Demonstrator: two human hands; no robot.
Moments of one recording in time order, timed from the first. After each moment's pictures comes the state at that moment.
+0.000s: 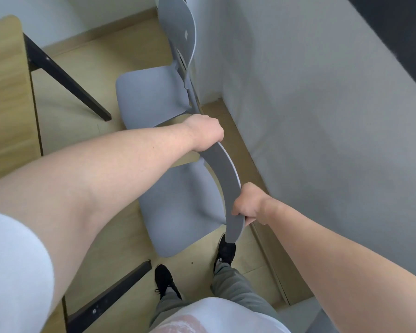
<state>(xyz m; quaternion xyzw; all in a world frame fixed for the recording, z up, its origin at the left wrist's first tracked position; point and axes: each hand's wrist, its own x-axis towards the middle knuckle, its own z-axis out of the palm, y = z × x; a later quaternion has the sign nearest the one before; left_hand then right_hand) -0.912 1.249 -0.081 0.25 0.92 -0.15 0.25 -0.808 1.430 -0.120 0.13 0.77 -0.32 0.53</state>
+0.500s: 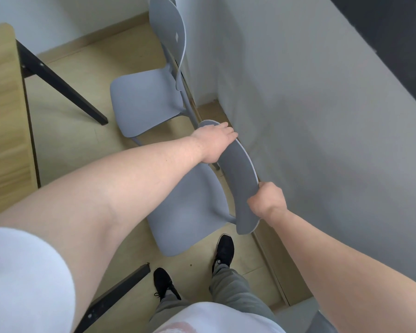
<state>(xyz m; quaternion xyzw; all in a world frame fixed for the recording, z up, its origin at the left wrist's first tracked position) -0.910 1.291 -0.113 0.24 0.94 -0.08 0.24 -0.815 1.483 -0.139 0.14 0.88 -0.27 0.36</state>
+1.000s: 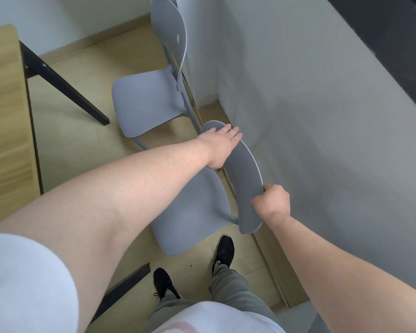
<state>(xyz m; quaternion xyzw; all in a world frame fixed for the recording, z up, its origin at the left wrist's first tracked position) -0.902 1.308 -0.113 0.21 0.93 -0.10 0.28 -0.811 1.494 -0.148 0.20 0.88 -0.32 0.30</state>
